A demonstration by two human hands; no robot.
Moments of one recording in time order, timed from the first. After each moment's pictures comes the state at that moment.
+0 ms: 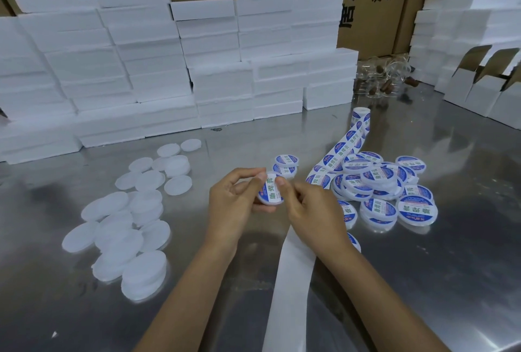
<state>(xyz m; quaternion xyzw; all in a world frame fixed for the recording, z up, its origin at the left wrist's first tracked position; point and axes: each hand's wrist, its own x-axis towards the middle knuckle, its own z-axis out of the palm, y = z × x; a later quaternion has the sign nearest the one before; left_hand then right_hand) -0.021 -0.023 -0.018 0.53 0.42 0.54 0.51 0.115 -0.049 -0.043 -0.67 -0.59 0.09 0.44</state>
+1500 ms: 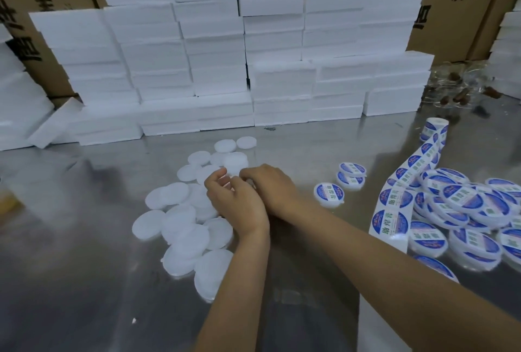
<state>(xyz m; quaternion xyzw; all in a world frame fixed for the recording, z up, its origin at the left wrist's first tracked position) -0.078 0.032 -0.029 0.25 0.58 0.71 0.30 -0.020 0.072 -0.026 -0.55 -0.80 0.13 0.20</state>
